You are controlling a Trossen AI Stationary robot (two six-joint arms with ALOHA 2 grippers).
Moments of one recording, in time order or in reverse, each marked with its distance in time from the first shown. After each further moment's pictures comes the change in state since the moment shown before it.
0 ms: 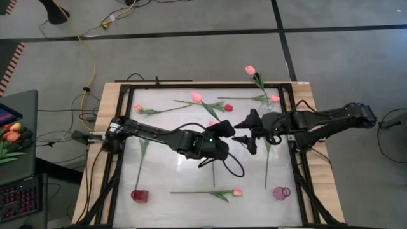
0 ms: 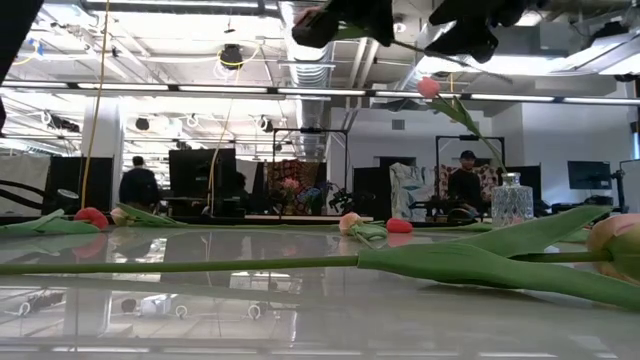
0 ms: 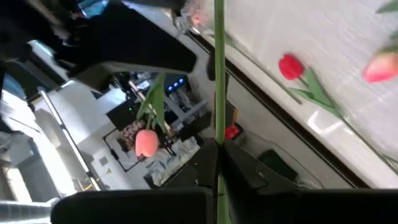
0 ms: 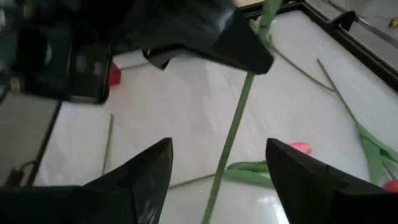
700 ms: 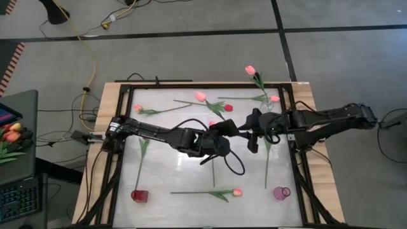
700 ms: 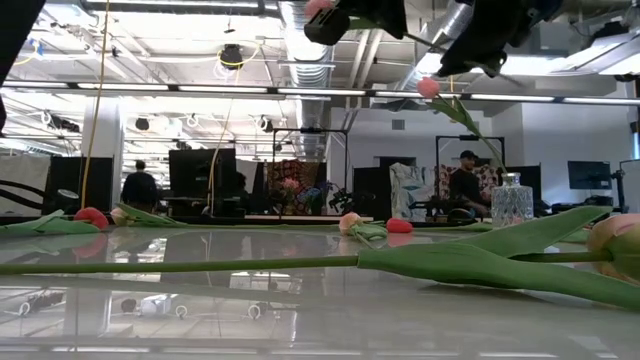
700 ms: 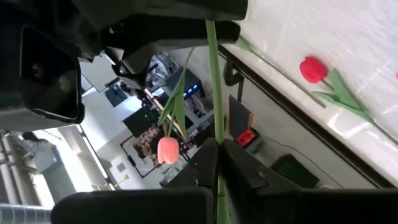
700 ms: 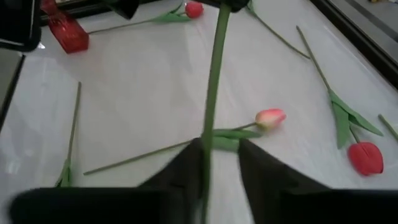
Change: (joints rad) left arm 0.010 -0.001 0.000 0.113 0.023 0.142; right arm -0.035 0.000 -0.005 -0.135 0.019 -0.012
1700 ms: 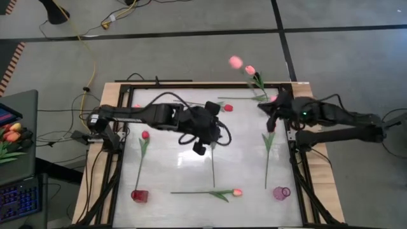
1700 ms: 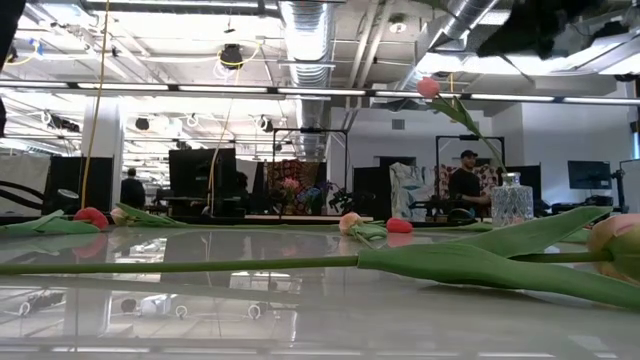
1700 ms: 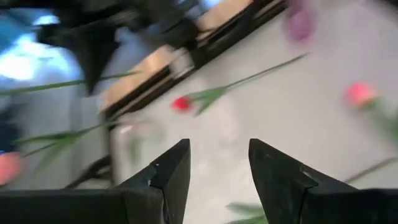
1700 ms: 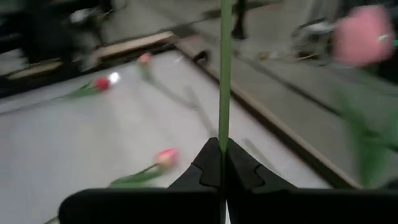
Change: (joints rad) left arm 0.112 -0.229 0.009 -0.181 0.835 -0.977; right arm -0.200 -0.411 -0.076 -0.082 0.236 -0.081
